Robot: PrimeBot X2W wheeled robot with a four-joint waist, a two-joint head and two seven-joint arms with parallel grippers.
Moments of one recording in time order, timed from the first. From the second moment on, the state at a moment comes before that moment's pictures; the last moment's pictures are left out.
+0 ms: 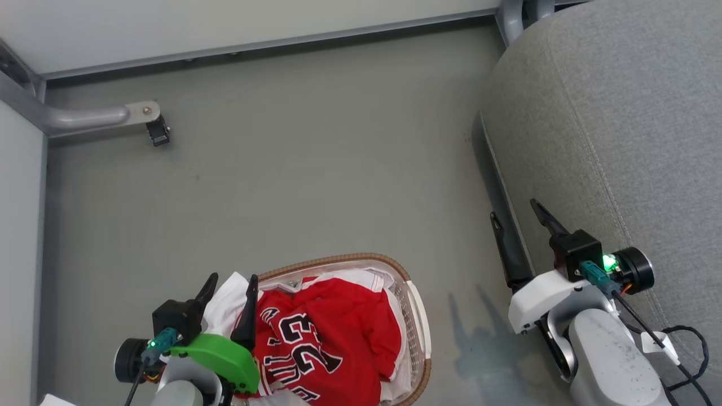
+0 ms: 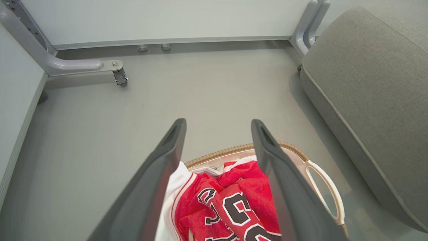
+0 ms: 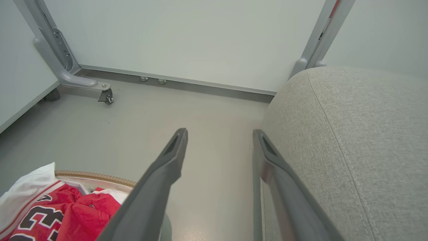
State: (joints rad) left arm -0.21 0.13 -0.26 0.57 -0.32 -0.13 -0.26; right arm -0.33 -0.05 0.12 0.45 -0.01 0.13 -0.26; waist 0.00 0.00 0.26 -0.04
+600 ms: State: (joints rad) left arm -0.41 0.14 -0.63 0.96 -0.67 -0.13 -0.26; right arm -0.42 -0.05 0.18 0.44 -0.03 0.13 -0.26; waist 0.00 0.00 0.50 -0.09
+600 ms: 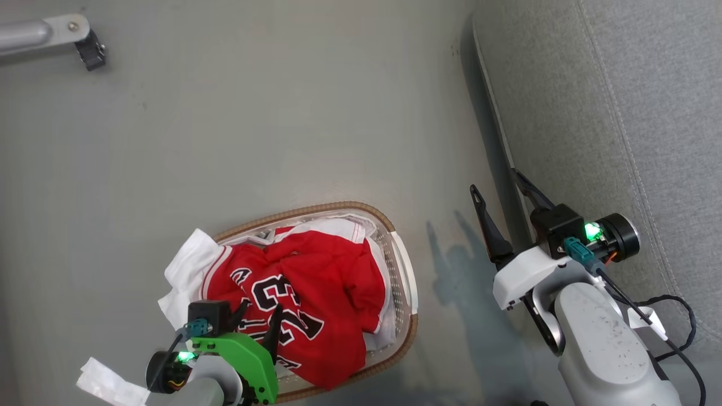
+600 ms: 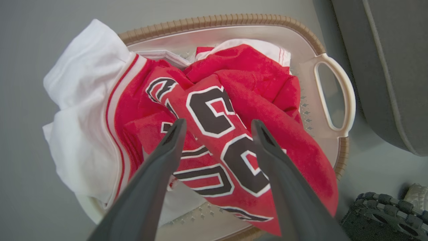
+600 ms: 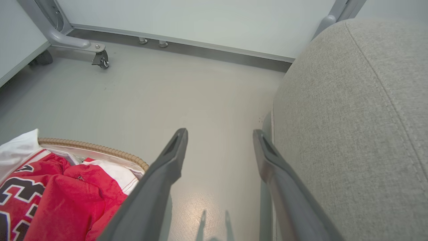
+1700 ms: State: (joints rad) left arm -0.67 0.25 -1.06 1.08 -1.03 -0.13 -0.23; right arm -0.44 -0.05 0.20 0.37 0.01 0.13 -0.26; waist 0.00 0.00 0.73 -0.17
